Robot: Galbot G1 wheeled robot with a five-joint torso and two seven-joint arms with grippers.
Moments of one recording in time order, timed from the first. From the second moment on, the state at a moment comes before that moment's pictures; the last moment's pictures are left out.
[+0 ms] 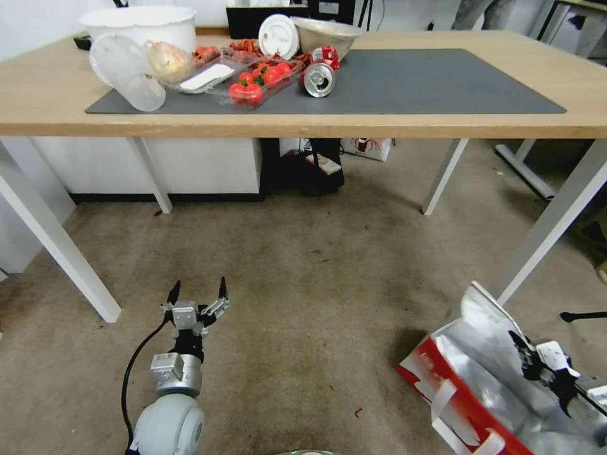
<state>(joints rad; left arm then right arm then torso) 1.55 -1.38 -0.48 -1.90 -0.18 -0.17 -0.18 -1.81 0.95 0.85 1.90 0.36 -0.10 -0.12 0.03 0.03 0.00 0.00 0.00</state>
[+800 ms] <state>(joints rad) 1.51 -1.38 -0.51 -1.85 -0.16 -0.22 -0.18 -1.73 0.71 0.85 2.42 0.93 -0.38 -0.10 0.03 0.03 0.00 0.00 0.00</state>
